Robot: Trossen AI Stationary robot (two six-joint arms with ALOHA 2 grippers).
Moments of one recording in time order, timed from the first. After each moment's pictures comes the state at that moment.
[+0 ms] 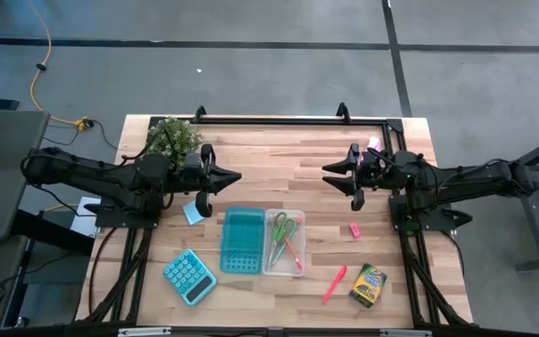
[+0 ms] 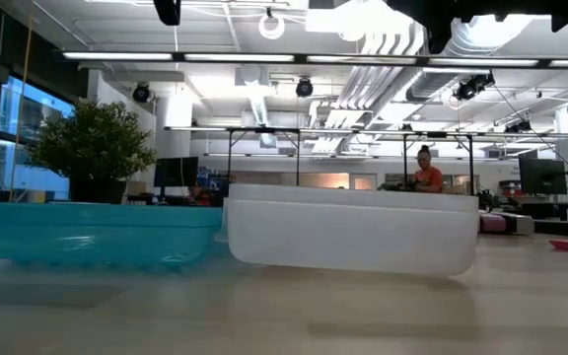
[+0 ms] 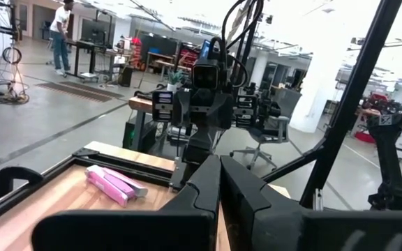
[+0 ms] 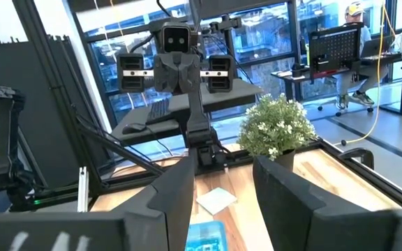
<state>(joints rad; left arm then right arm) 0.01 0.94 0.65 0.39 -0.19 -0.20 -0.02 0.79 0.51 0.35 0.03 0.18</state>
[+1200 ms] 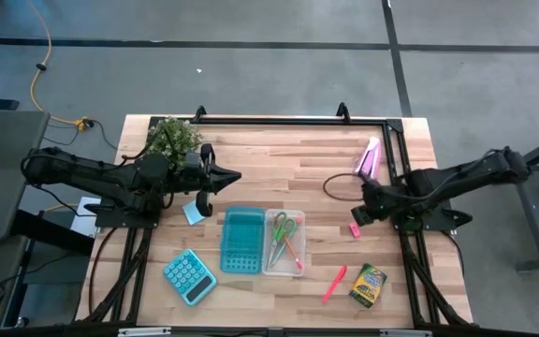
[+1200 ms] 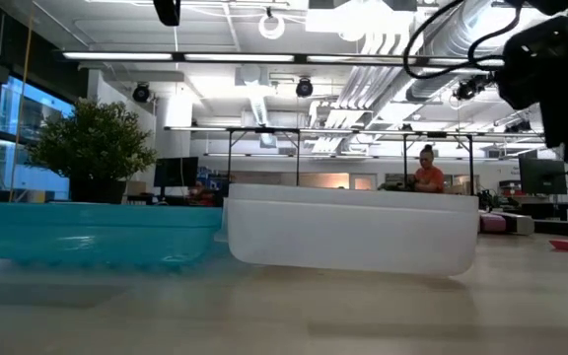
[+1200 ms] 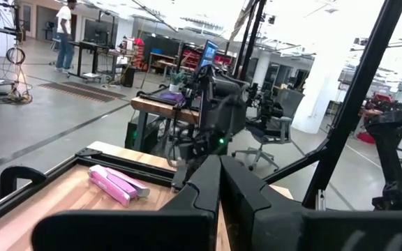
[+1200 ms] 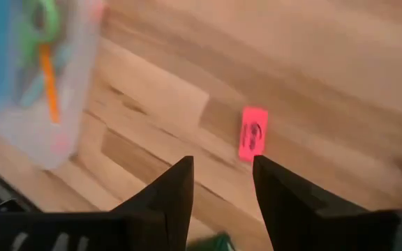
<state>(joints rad) 0.01 0.94 0.65 0.39 -0.20 -0.20 0.21 0.83 0.60 -0.91 -0.05 1.38</state>
